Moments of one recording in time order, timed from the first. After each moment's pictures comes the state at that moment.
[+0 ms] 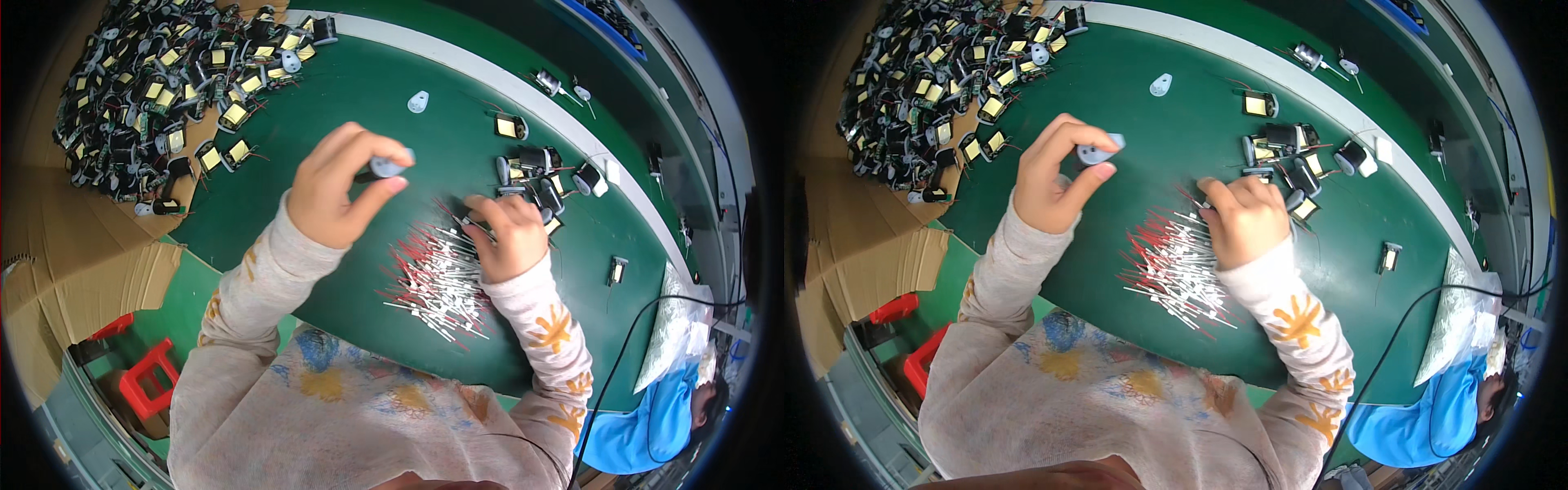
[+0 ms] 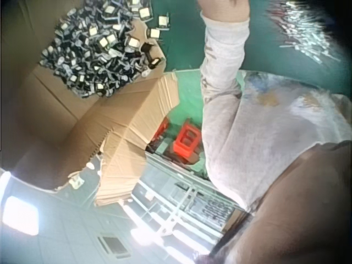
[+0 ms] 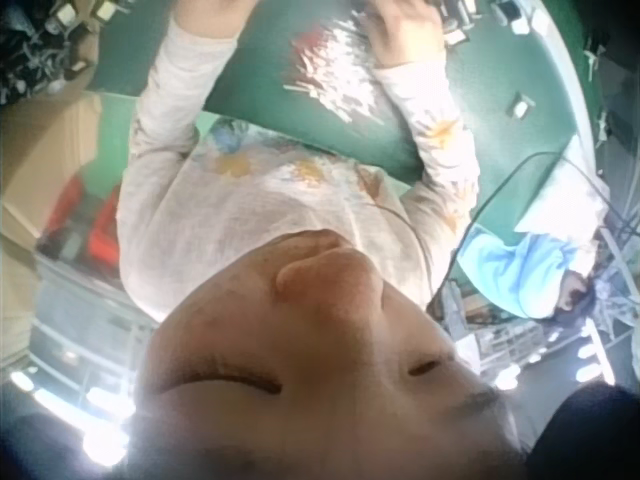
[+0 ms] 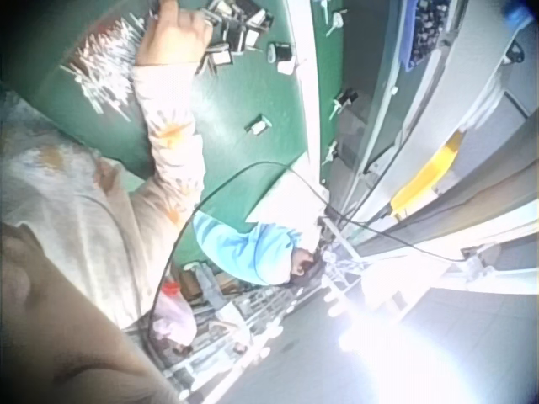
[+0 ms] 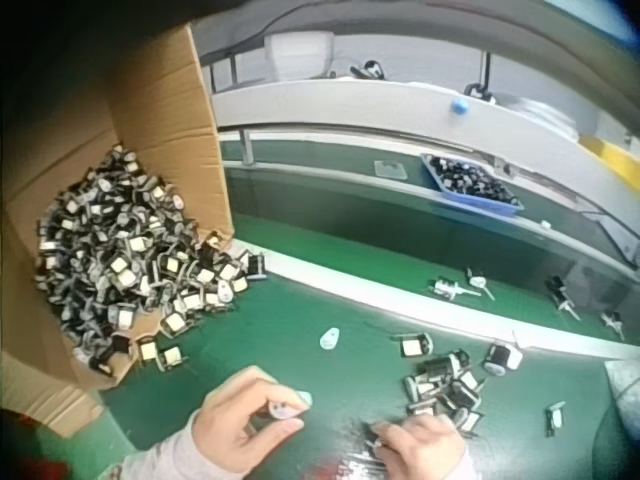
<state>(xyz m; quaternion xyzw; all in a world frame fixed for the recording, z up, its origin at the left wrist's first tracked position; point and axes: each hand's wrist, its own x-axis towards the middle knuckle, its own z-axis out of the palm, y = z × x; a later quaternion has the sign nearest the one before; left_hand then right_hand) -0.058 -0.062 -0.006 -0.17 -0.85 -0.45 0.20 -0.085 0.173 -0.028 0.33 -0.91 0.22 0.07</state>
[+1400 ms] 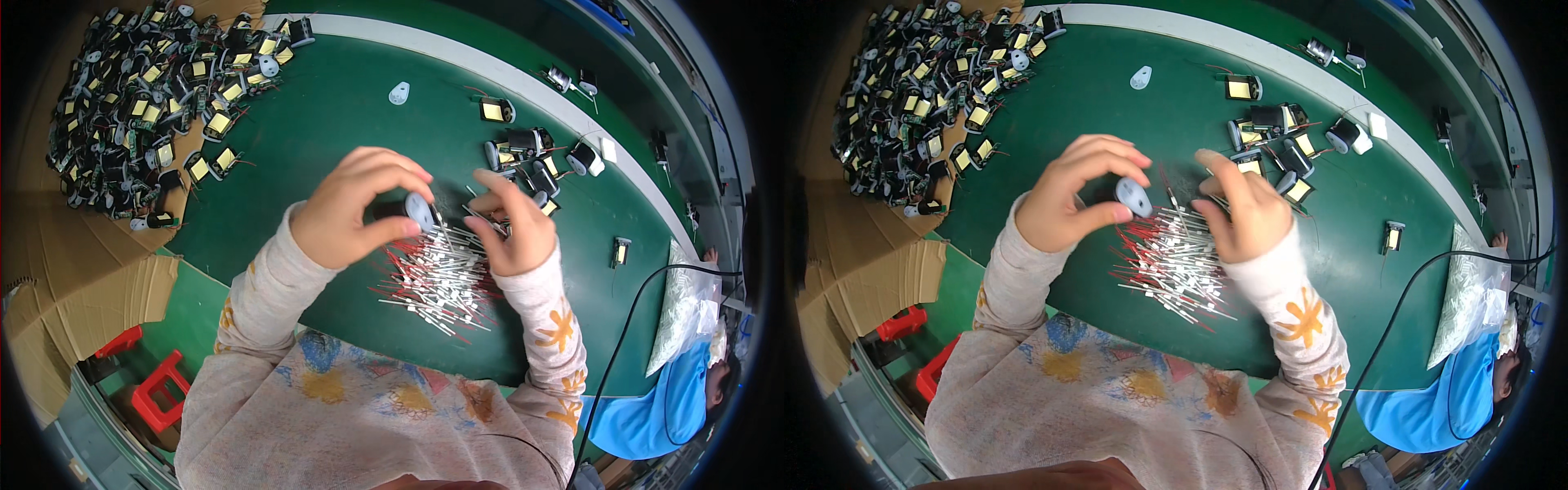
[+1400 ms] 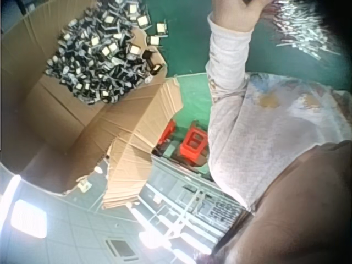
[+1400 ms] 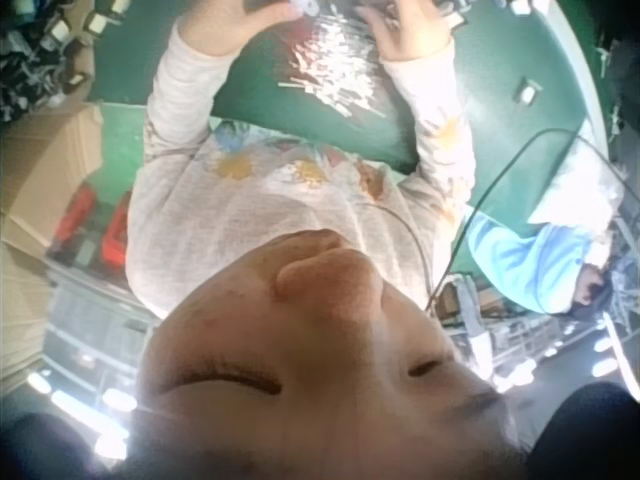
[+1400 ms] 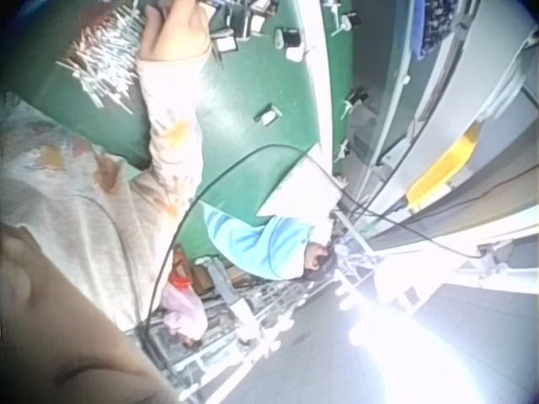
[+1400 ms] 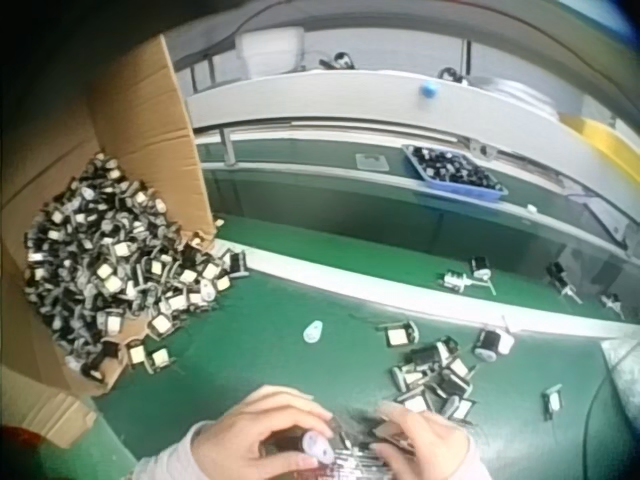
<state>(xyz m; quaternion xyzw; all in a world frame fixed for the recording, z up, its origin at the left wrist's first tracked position) -0.060 -0.051 -0.014 -0.26 -0.84 -0.48 0.01 -0.074 0.183 -0.020 0.30 -0.88 0.35 0.06</state>
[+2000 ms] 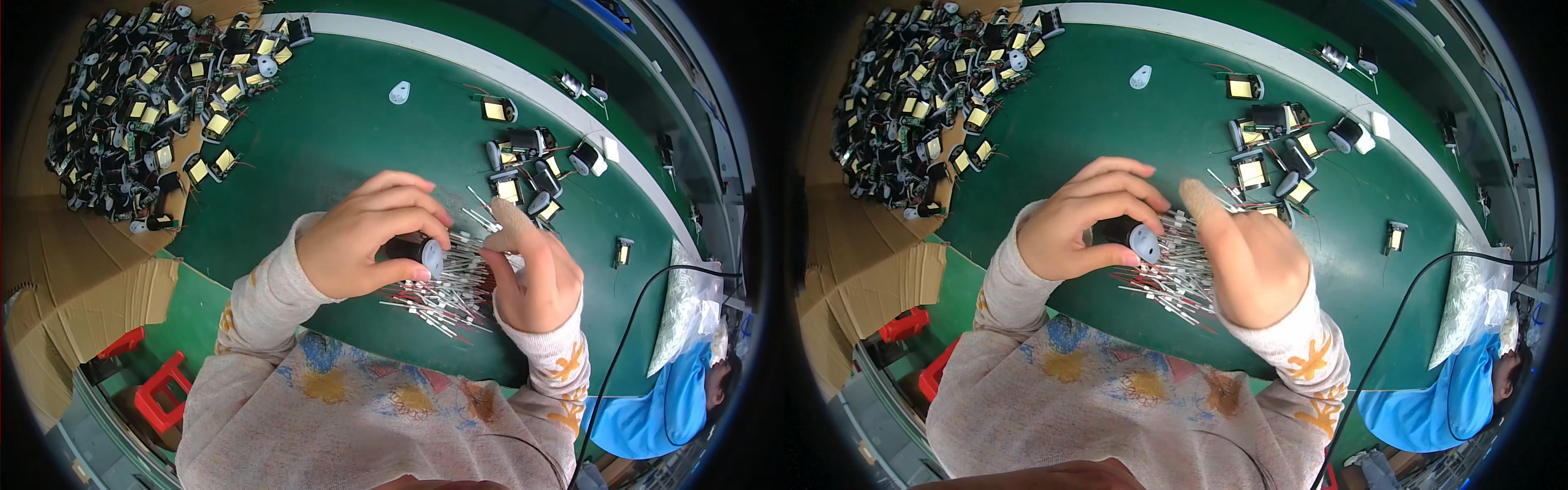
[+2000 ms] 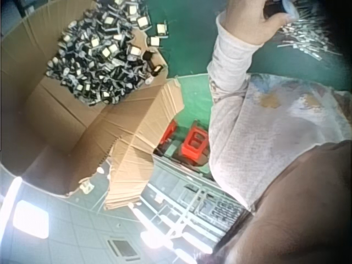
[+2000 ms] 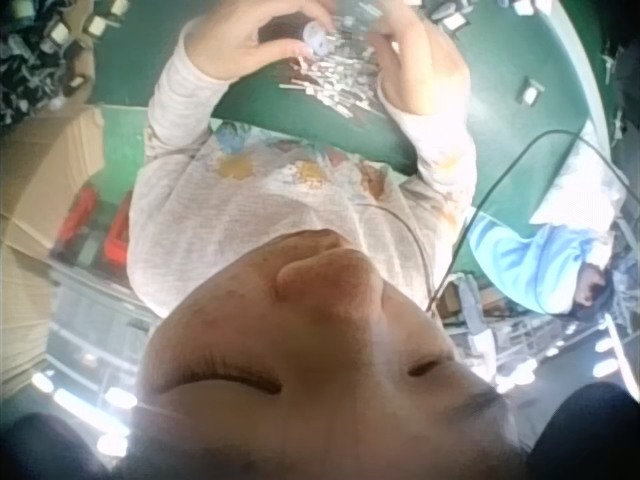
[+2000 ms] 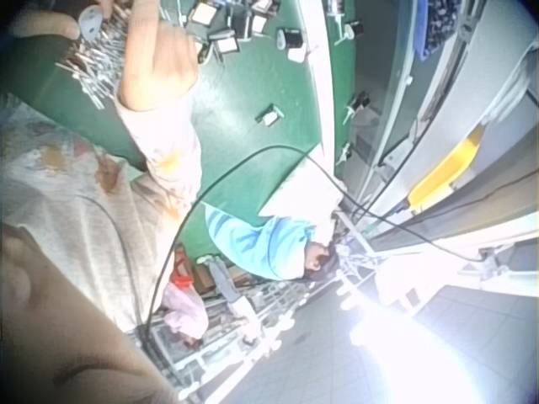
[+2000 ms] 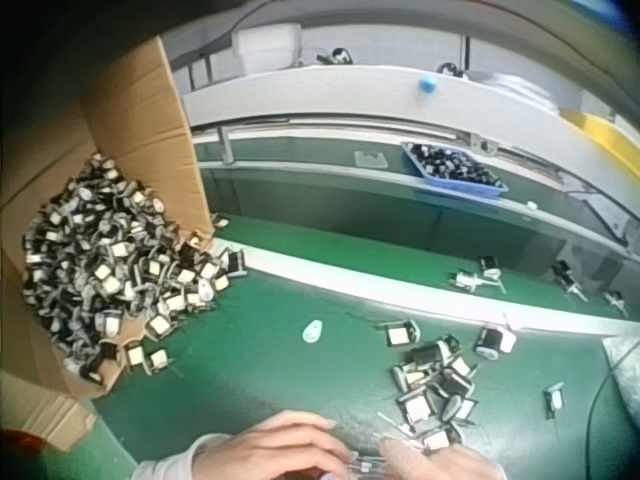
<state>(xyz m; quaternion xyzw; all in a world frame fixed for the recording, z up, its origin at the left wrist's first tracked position) -0.052 -0.042 -0.007 -0.33 -0.81 -0.48 -0.04 -0.052 0.189 0.016 0.36 -0.87 0.31 0.12</state>
